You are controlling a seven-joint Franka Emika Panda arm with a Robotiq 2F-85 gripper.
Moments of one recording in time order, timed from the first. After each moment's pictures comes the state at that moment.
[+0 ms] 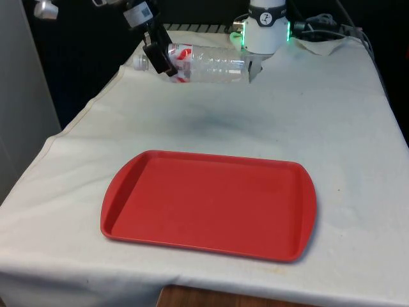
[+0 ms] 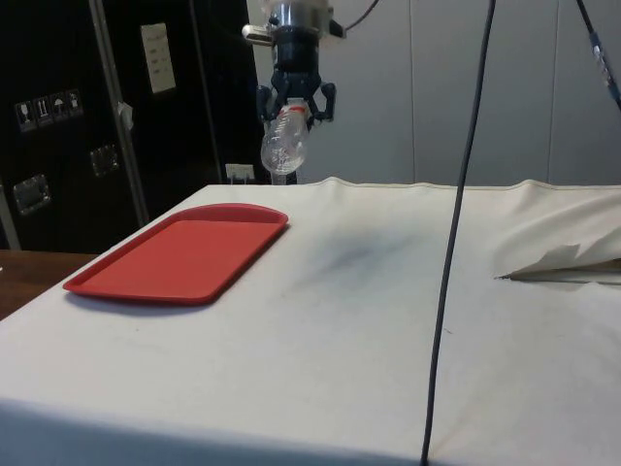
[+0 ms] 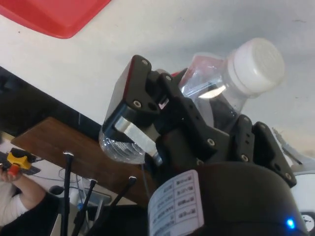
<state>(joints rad) 0.06 0.45 -0.56 -1.77 0.60 1.88 0.63</state>
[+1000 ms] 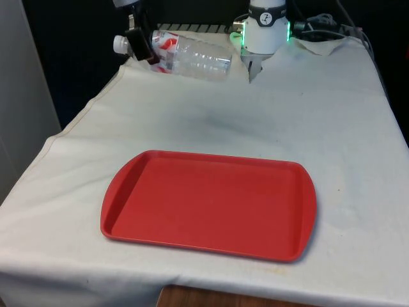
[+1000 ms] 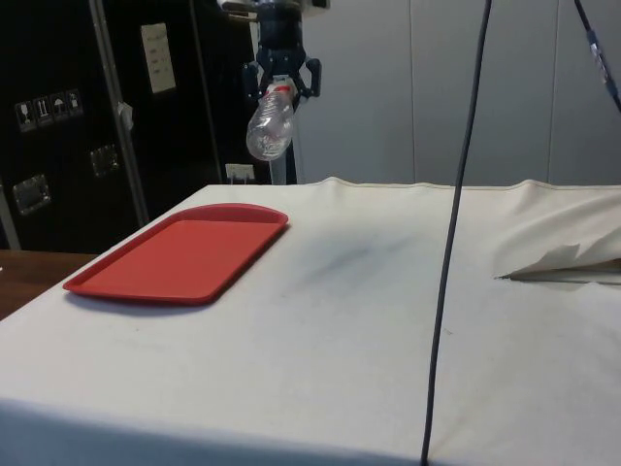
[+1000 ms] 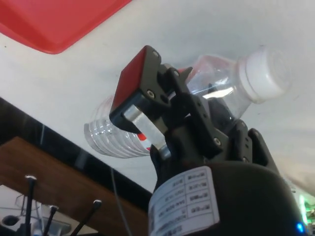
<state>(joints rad) 0.07 0.46 -0.56 -1.66 0.47 1.89 0.78</state>
